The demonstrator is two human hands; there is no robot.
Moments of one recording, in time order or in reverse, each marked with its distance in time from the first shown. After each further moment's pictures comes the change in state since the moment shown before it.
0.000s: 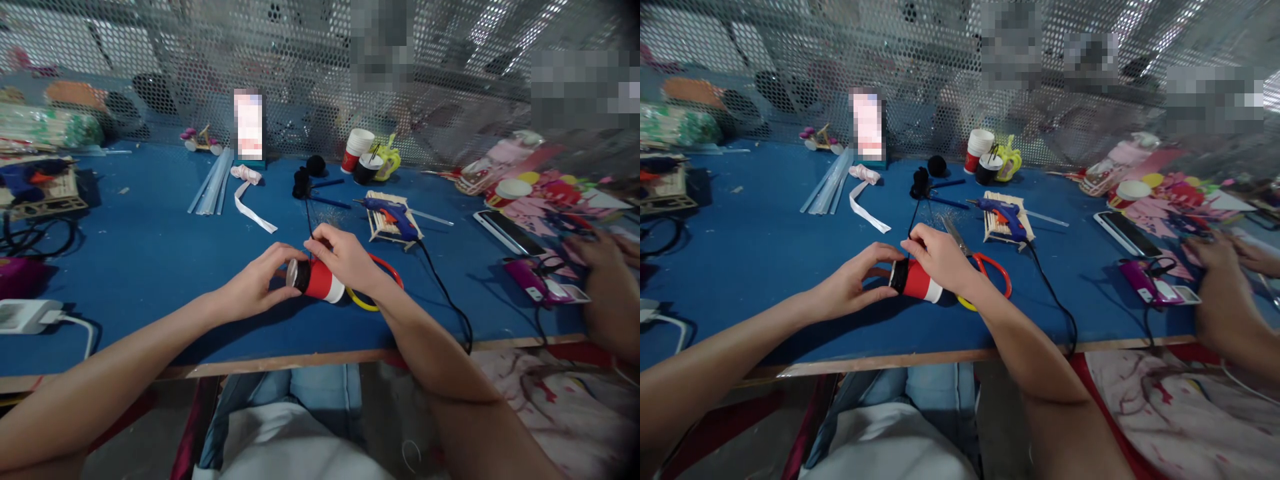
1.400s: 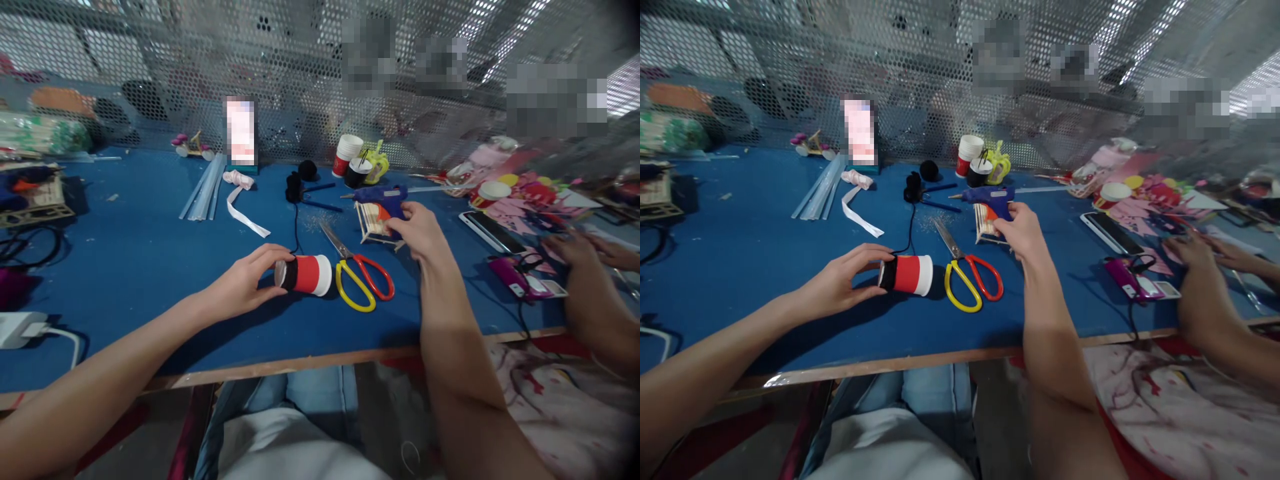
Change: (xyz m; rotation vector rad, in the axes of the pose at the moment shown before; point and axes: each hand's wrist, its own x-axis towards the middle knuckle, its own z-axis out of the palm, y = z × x) left_hand 0.002 -0.010 -0.011 0.283 0.014 0.087; right_hand -0.015 0.082 -0.095 -0.129 0.478 0.618
